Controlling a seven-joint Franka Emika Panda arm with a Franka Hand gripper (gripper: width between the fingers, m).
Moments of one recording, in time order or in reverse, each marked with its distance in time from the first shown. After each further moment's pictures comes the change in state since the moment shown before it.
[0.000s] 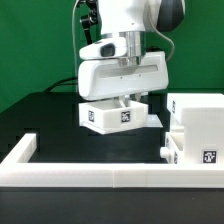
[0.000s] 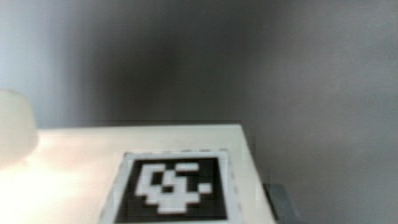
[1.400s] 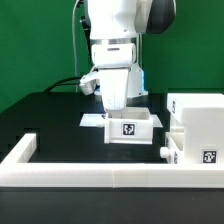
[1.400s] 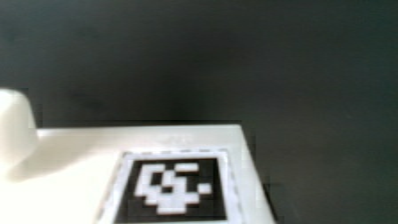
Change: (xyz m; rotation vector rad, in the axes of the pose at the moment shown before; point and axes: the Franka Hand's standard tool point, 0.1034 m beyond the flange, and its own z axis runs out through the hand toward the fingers) arm 0.003 0.035 0.013 0.062 -0.062 -0.941
